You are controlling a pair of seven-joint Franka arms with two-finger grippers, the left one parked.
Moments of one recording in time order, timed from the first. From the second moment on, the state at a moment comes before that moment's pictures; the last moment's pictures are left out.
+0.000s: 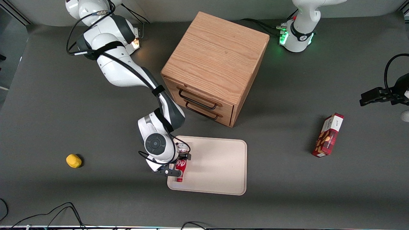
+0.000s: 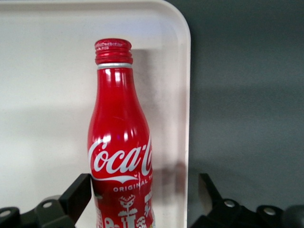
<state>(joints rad) 0.44 1.10 0.05 -0.93 -0.04 2.02 0.59</state>
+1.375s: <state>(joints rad) 0.30 0.83 0.05 -0.89 -0.04 1.55 0.50</state>
